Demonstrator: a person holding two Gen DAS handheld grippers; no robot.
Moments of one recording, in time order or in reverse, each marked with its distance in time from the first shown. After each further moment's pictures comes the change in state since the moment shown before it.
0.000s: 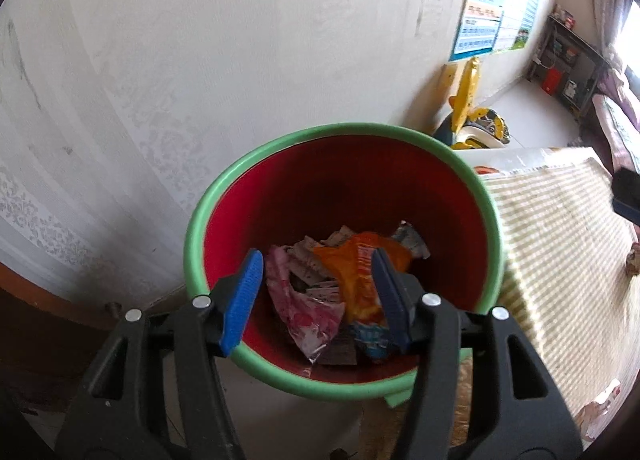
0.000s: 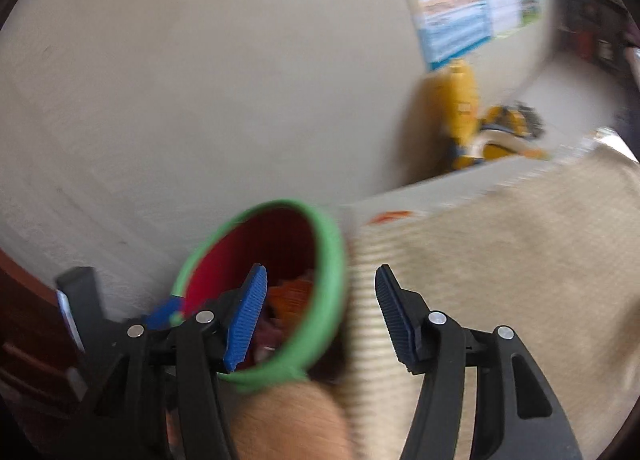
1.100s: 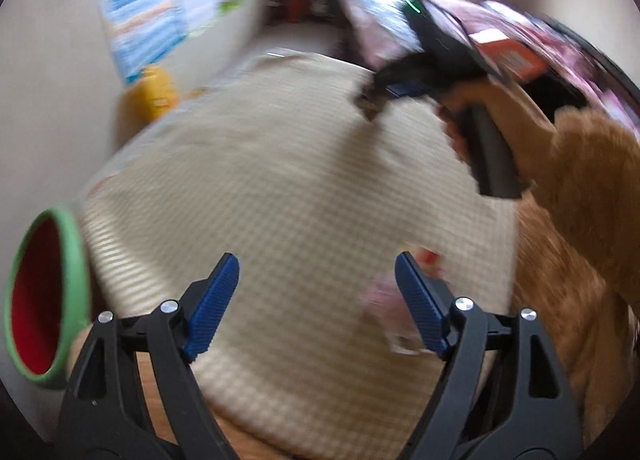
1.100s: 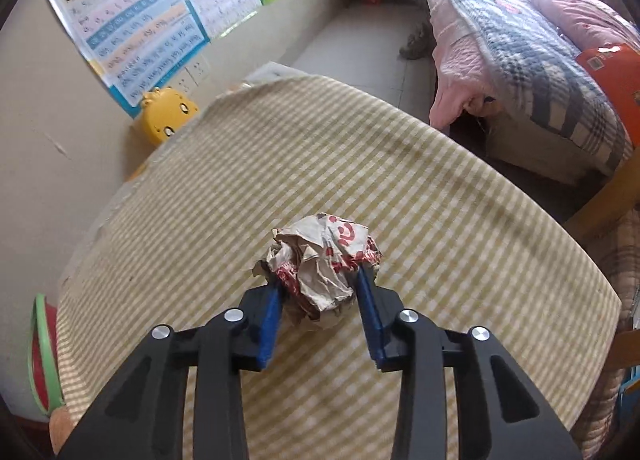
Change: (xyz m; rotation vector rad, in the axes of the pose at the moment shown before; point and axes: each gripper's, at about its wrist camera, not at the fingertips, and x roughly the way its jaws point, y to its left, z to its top) left arm -0.106 -0.257 -0.123 0.729 0.006 -0.591; right arm -0.092 -0.304 -0.063 0.400 -0.060 -0.407
